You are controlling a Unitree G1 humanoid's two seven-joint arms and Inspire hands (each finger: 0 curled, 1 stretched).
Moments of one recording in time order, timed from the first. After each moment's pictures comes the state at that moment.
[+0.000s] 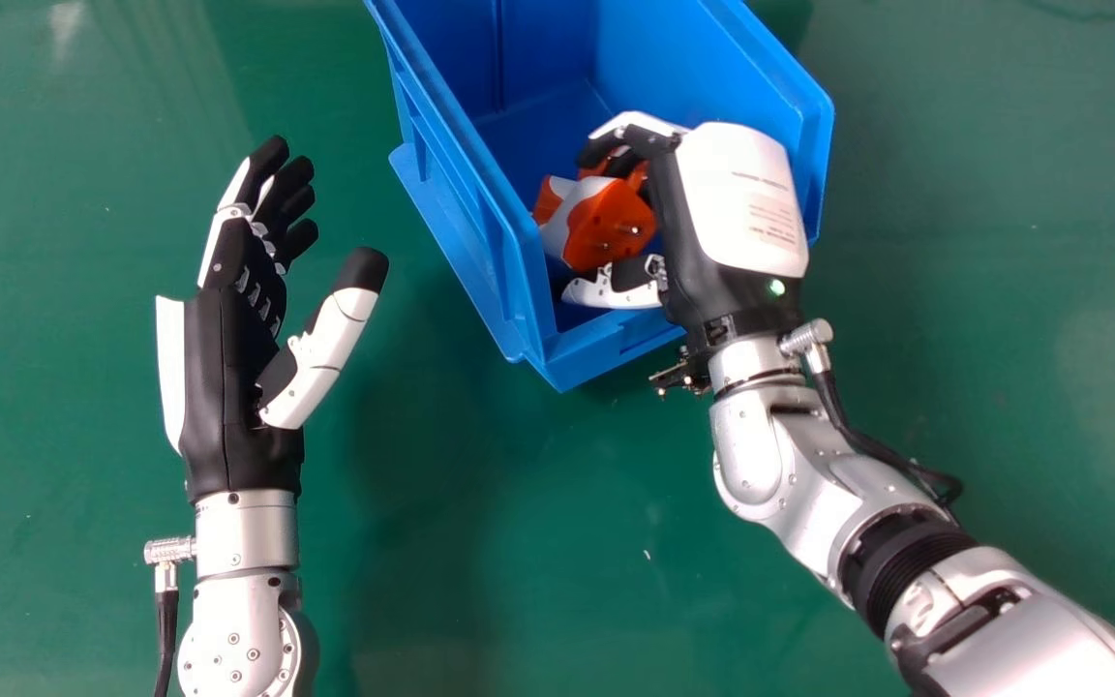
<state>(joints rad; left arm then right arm) -0.20 0.08 0.19 0.92 -0.04 -1.04 -0.01 -0.70 -0.04 0.45 1.13 -0.71 -0.31 -0.76</state>
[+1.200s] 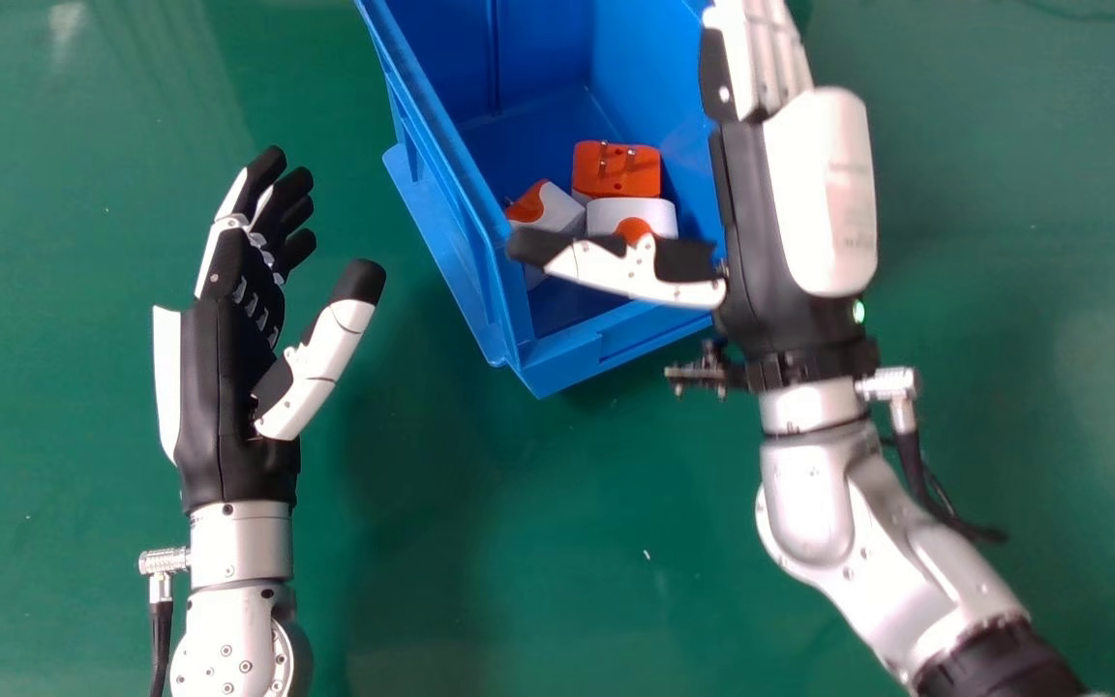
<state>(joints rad) -0.18 0.08 0.19 0.90 -0.08 -1.04 -0.05 -0.31 -0.16 0.39 0.51 -0.67 -0.51 -0.81</state>
